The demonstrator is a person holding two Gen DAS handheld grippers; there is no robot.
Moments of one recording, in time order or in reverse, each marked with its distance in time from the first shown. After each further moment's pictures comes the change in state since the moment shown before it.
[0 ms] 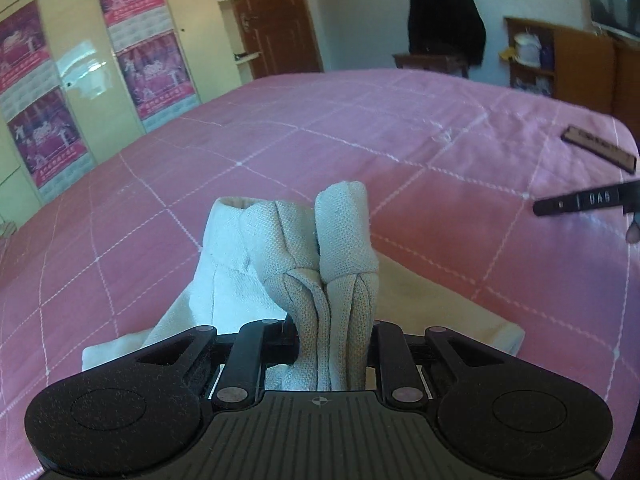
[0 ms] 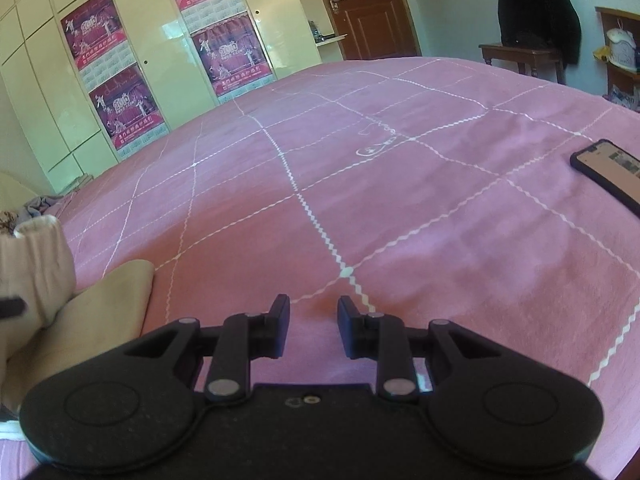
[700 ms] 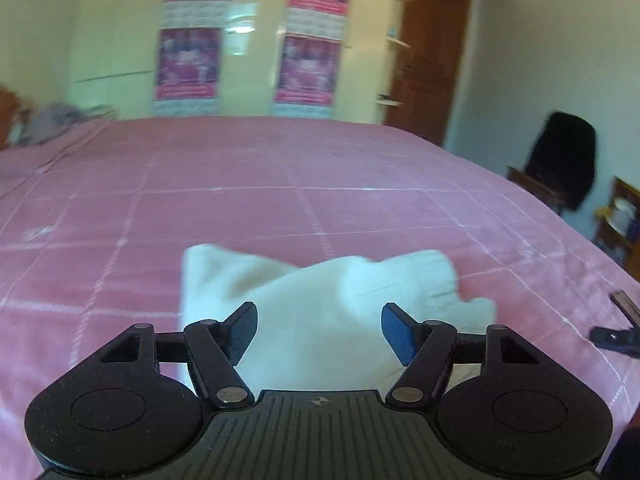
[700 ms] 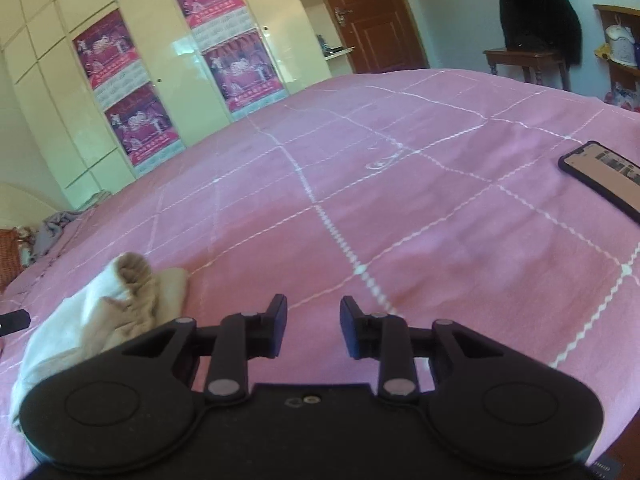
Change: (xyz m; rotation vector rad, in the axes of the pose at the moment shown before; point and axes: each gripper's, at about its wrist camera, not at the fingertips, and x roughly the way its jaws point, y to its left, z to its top) left arm -0.155 0.066 -0.096 -0.626 -0.139 0.178; right arm -0.046 0.017 -0.013 0.018 -0.023 0.094
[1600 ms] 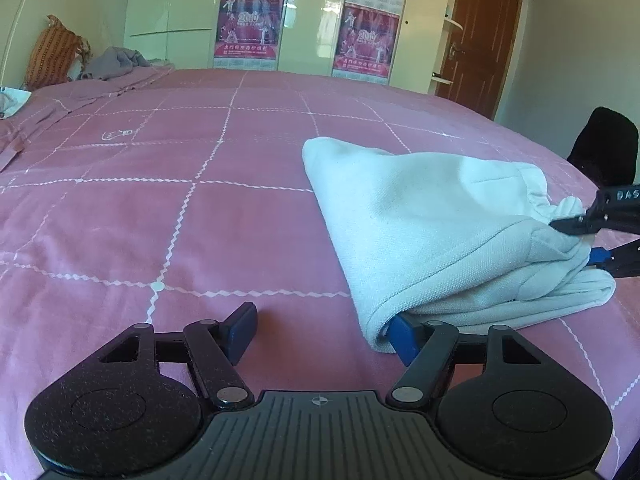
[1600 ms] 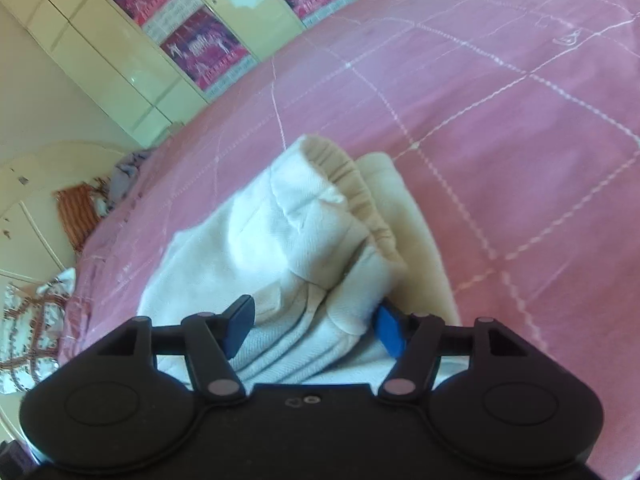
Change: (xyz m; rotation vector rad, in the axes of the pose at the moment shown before) left arm 0.006 0.056 -0.075 -0.042 0.065 0.079; right arm 0.097 0.156 -0.026 0.040 0.292 0.138
